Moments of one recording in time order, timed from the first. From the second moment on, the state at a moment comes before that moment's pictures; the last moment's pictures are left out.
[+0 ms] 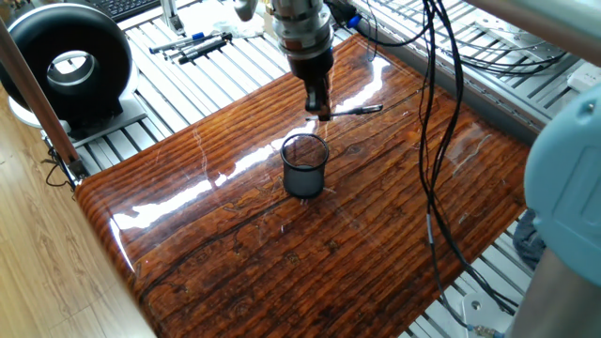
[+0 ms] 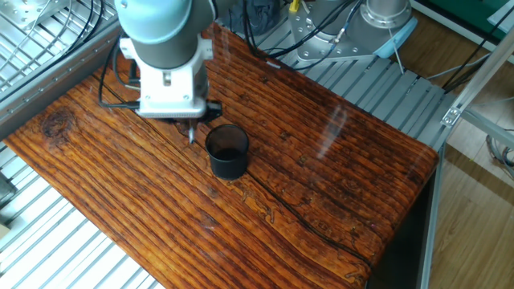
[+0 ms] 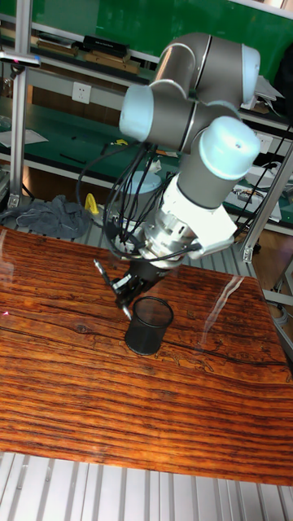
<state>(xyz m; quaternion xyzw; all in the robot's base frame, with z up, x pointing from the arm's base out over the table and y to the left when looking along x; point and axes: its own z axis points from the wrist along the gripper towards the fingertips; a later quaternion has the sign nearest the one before) 0.519 -0.016 0.122 0.36 -0.92 0.06 0.12</state>
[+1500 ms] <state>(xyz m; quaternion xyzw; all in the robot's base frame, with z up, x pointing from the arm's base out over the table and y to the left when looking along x) 0.449 0.012 0.125 0.39 -0.89 0.08 0.24</state>
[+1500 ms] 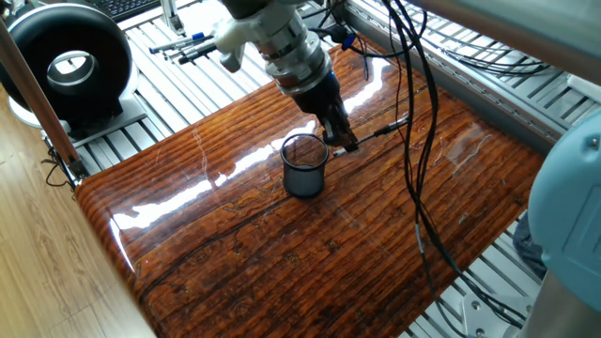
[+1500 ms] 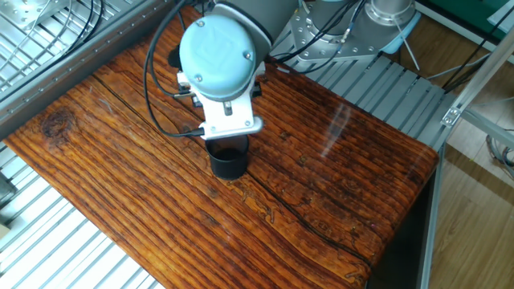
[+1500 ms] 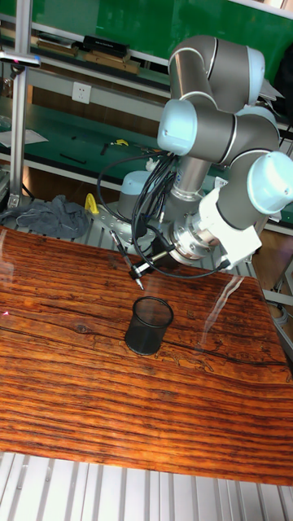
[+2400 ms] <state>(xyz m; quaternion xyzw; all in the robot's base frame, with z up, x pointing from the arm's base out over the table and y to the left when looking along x) 0.482 0.022 0.118 0.39 -0.90 0.08 0.19</state>
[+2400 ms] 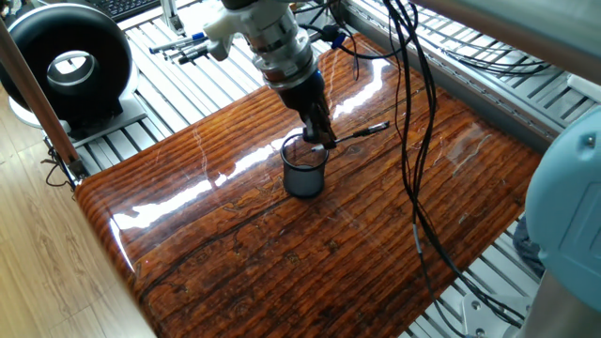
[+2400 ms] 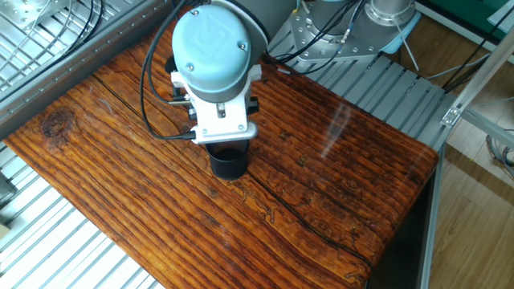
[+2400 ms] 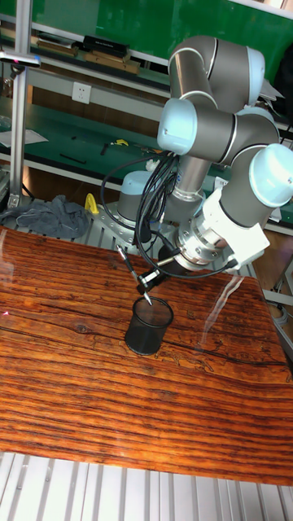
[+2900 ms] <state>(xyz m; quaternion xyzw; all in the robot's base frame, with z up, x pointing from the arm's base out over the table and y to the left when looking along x) 0.507 0.015 0.114 0.47 -0.86 0.10 0.16</state>
